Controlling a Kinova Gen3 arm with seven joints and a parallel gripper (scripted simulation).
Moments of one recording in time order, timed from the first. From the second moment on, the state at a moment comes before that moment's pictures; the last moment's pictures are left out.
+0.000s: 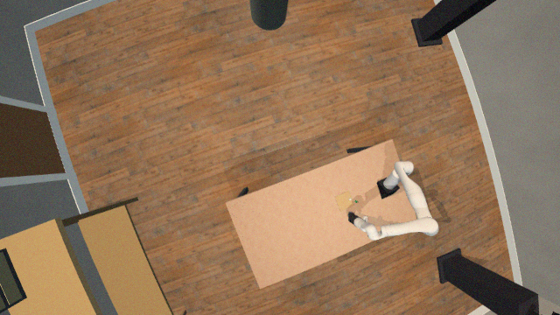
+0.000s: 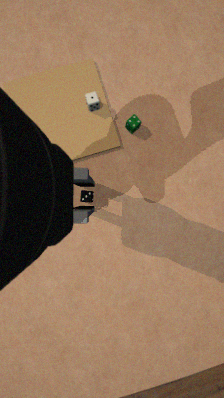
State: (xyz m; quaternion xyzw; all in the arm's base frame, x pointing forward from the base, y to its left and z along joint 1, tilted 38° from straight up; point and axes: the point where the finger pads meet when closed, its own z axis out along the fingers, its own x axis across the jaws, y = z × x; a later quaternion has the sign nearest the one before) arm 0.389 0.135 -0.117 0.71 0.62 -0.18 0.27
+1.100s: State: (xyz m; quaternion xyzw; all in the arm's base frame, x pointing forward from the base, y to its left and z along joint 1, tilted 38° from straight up) arm 0.389 0.135 -0.117 0.71 0.62 -0.18 0.27
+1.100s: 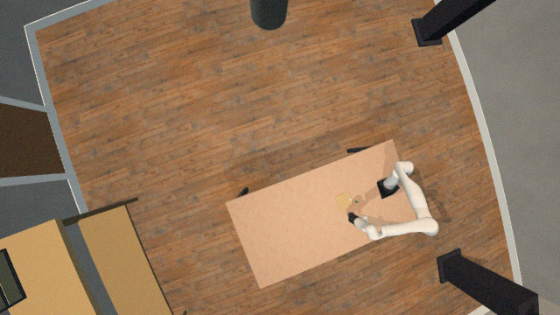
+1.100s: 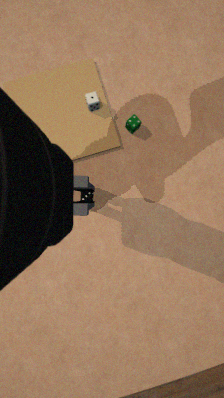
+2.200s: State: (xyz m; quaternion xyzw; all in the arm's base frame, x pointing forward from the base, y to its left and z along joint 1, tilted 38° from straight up) arm 0.383 0.168 -0.060 0.71 0.62 -0.18 0.27
